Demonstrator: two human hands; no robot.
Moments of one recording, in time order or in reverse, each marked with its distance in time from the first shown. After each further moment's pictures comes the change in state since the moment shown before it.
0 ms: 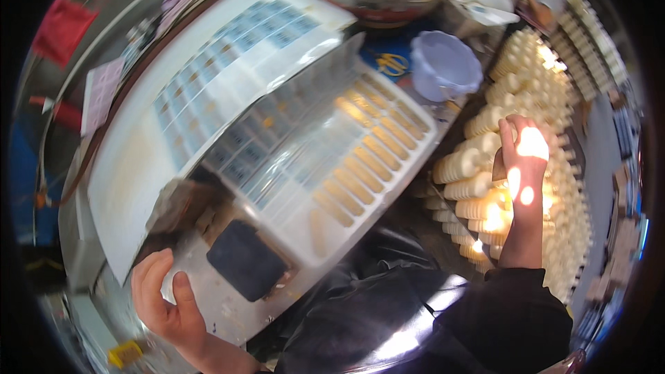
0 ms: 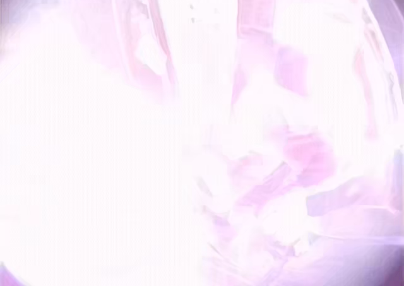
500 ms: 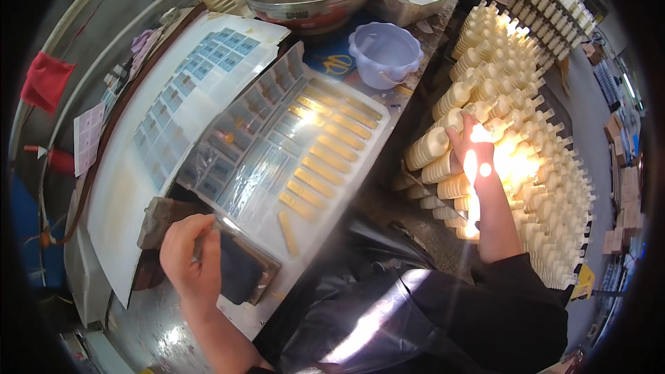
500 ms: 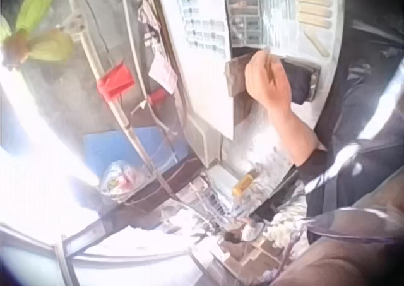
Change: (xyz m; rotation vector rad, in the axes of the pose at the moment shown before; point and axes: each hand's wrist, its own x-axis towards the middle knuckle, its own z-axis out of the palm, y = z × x) left_hand 0.020 0.033 0.070 -0.297 -0.154 0.117; right_hand -0.068 0.081 0.064 -0.007 -0.134 0.067
